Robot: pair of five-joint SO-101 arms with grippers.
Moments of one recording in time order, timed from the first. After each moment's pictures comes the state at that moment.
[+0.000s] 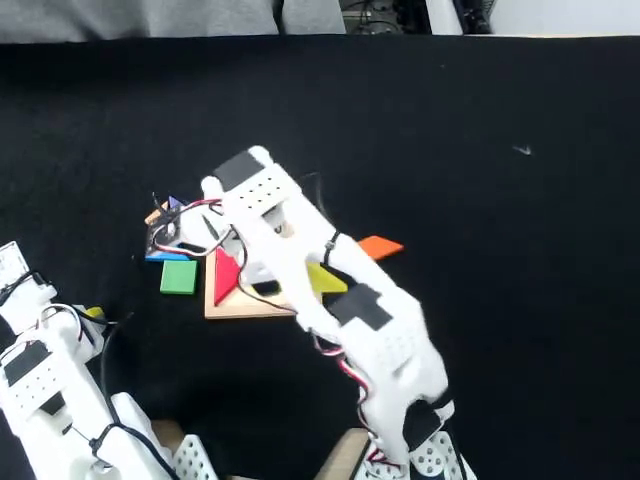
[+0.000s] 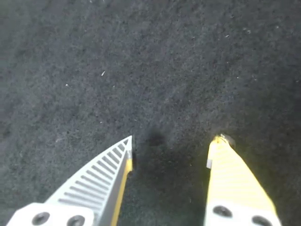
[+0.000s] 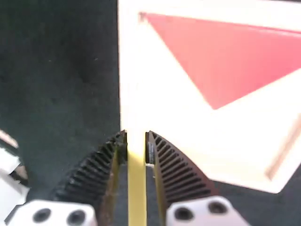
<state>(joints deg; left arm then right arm) -48.2 -51.9 80.4 41.7 -10.9 -39.6 34.2 -22.8 98.5 58.9</state>
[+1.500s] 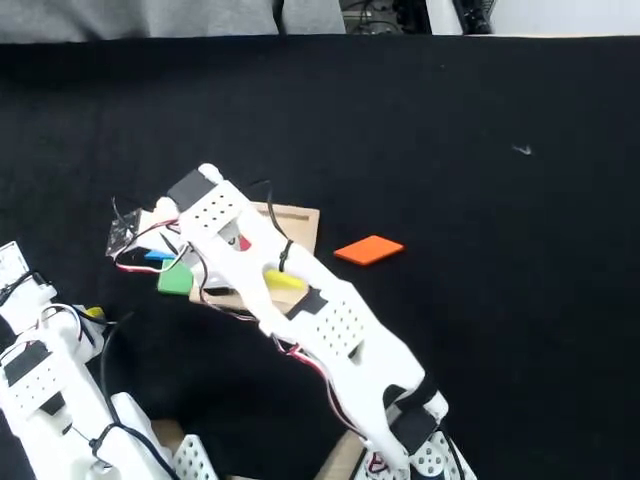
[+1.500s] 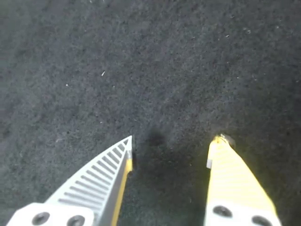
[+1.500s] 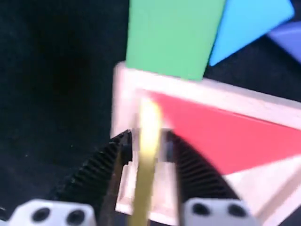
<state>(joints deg) -48.2 -51.9 80.4 41.7 -10.9 -46.3 54.4 -48.1 99.1 46.5</state>
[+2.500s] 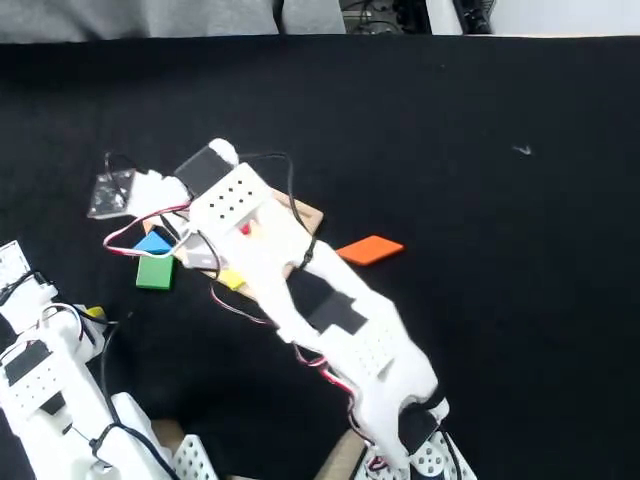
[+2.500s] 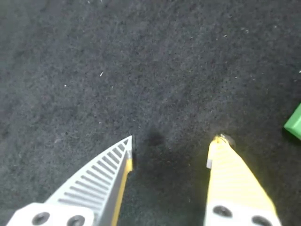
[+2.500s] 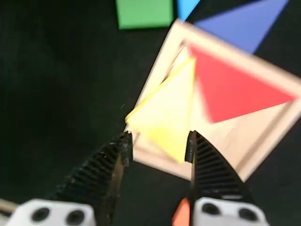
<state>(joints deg) -47.9 -51.9 80.4 41.7 -10.9 -45.5 35.7 -37.5 98.9 40.2</state>
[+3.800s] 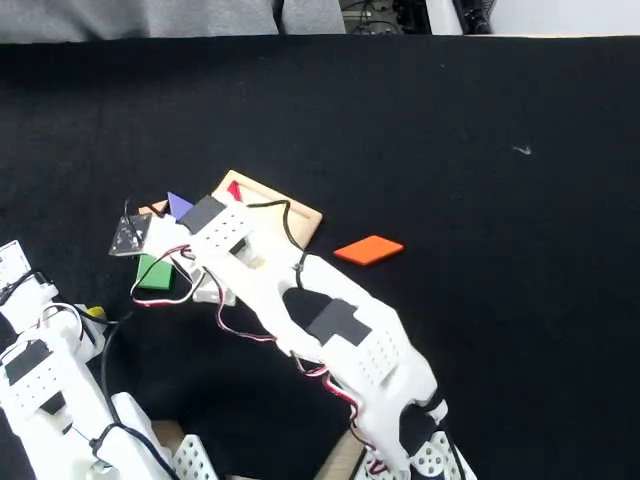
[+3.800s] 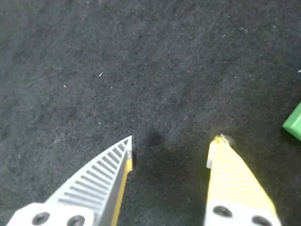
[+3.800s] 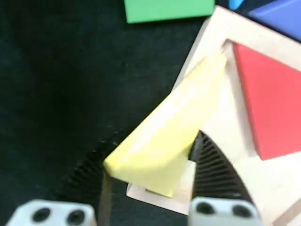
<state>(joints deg) -47.7 -51.9 80.4 41.7 -10.9 -47.7 34.8 -13.1 76.9 35.8</state>
